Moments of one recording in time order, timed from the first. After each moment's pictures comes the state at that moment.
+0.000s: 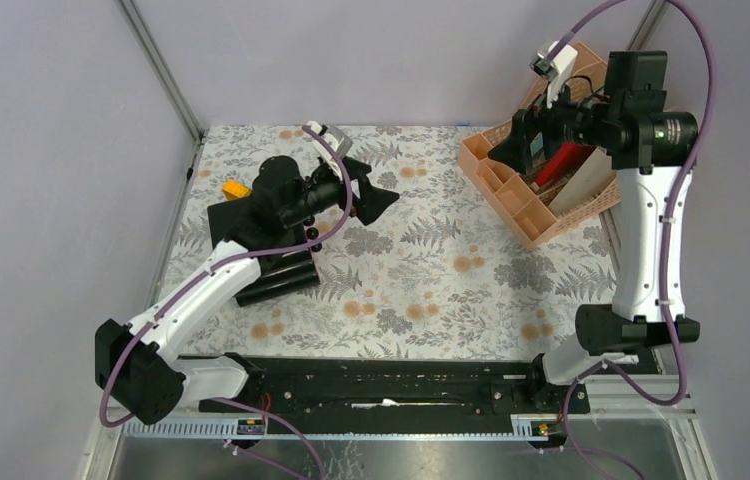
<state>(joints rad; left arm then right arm) -0.56 1.22 1.08 0.12 0.44 -0.18 0.02 1.55 2.19 -1.25 -0.80 -0.48</state>
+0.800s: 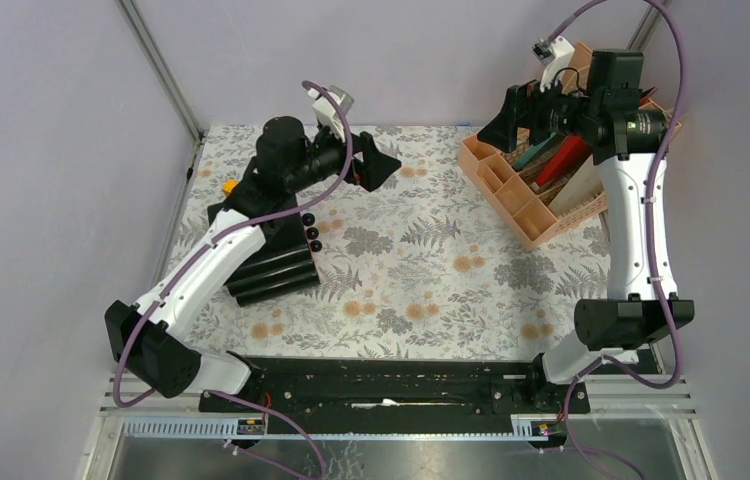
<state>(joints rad) -0.53 1.38 1.37 -0.07 0.40 -0.22 0.02 1.62 2.07 -1.01 -0.75 -0.15</state>
